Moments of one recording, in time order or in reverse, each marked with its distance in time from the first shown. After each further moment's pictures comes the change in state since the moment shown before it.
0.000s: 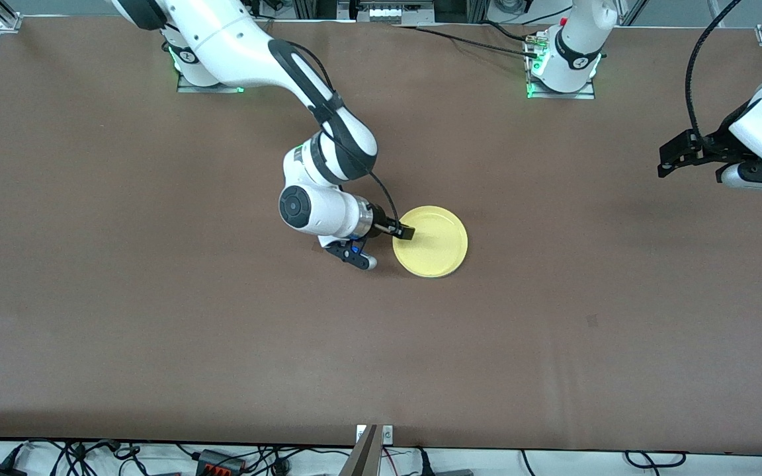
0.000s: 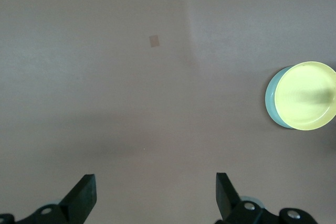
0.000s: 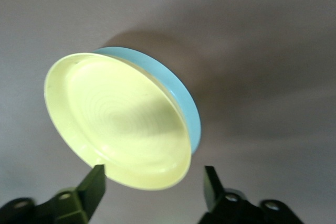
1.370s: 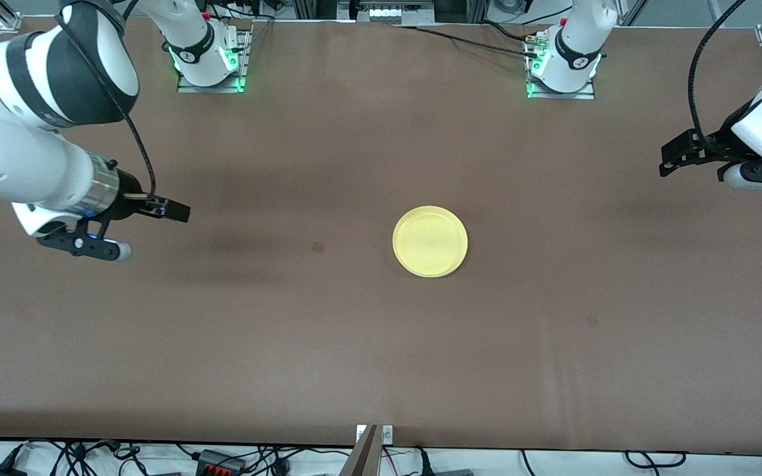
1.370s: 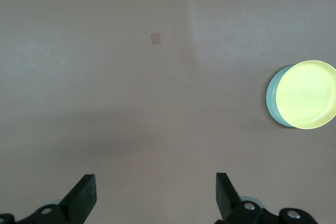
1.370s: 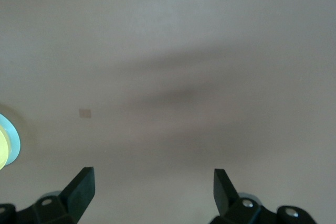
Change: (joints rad) left arm 0.004 0.000 0.002 0.001 0.000 -0.008 0.000; right arm -0.347 -0.449 -0.158 0.026 -0.556 -0.646 -0.338
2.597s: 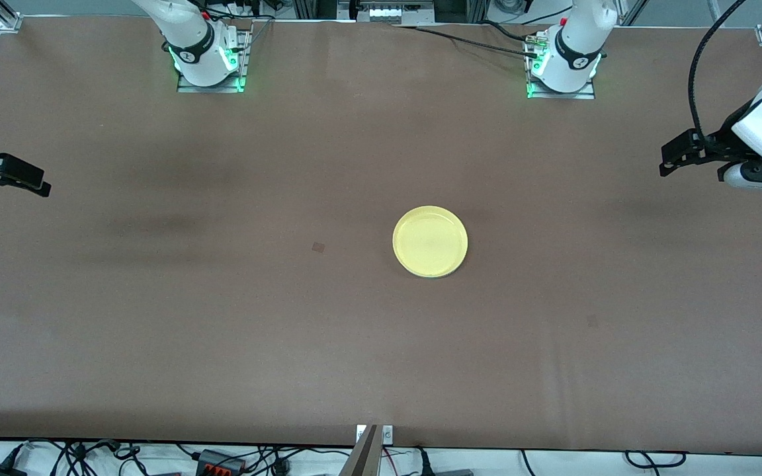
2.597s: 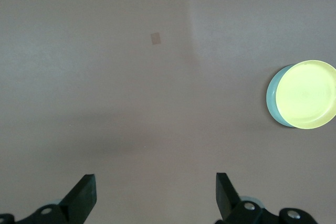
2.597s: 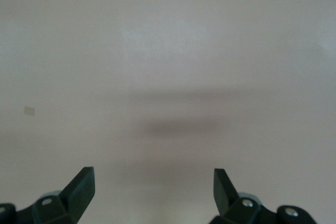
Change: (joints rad) left arm 0.000 0.000 0.000 0.001 0.000 -0.001 0.000; right arm -0.340 -0.172 0.125 -0.068 -0.116 -0.001 -0.377
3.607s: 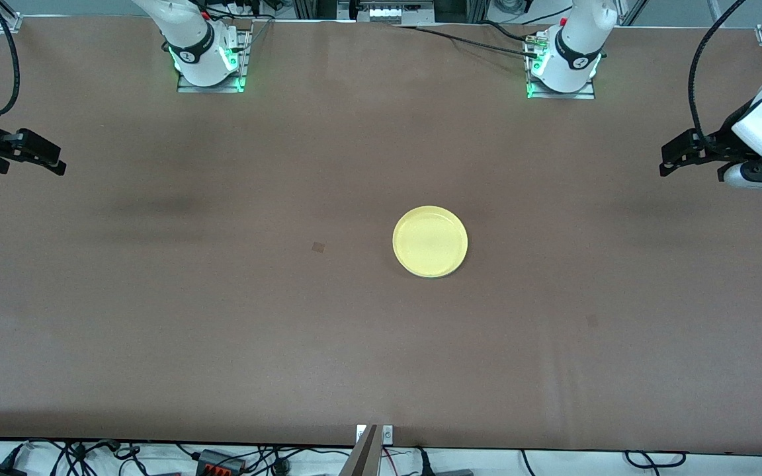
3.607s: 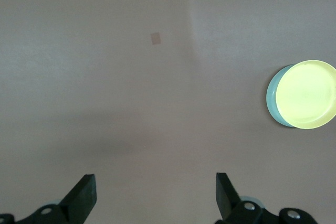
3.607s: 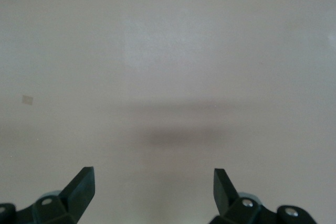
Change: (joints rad) left arm 0.000 0.000 0.000 0.000 0.000 0.000 0.000; right arm -0.001 -0.161 0.007 -0.225 -0.002 0.099 -0.007
